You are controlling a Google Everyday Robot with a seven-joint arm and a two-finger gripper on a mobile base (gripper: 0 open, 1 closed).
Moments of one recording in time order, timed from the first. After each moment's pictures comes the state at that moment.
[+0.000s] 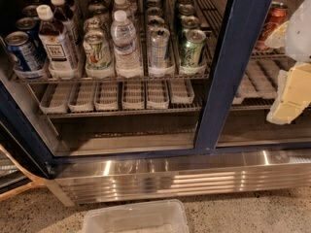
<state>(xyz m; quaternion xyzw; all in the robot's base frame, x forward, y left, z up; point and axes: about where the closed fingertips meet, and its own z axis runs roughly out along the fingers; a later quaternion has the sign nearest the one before) 0.438 -0.216 0.977 -0.60 0.78 -0.04 0.16</state>
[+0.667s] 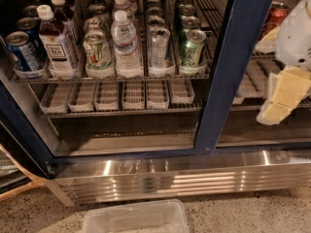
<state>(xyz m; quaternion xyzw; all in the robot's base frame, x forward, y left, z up) 0.447 -0.205 0.964 -0.61 0.77 -0.01 0.17</state>
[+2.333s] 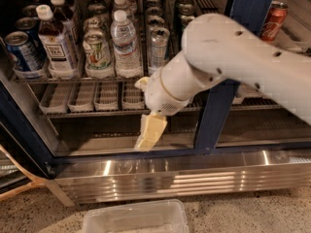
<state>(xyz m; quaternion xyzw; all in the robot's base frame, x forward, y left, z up) 0.481 0.037 0.839 -0.70 0.64 0.15 0.28</state>
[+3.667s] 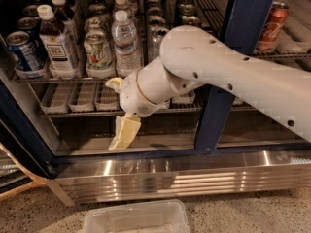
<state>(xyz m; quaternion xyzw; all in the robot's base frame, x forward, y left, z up) 0.482 0.106 0.840 -0.72 0.57 0.20 0.34</state>
